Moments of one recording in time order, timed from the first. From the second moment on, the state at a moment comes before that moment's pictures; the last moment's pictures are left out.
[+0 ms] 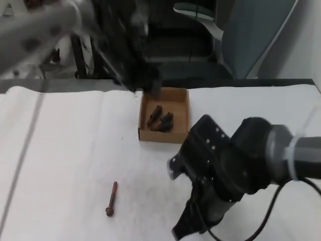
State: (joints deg) left arm -22.3 108.2 -96.8 54.6 16.4 6.1; right arm 44.5 94.7 -52.9 39.5 4.9 9.1
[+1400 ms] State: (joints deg) left arm -28.8 100.6 -56.3 41.2 0.4 28.2; right arm 44.0 98.5 -53.6 42.6 4.0 4.4
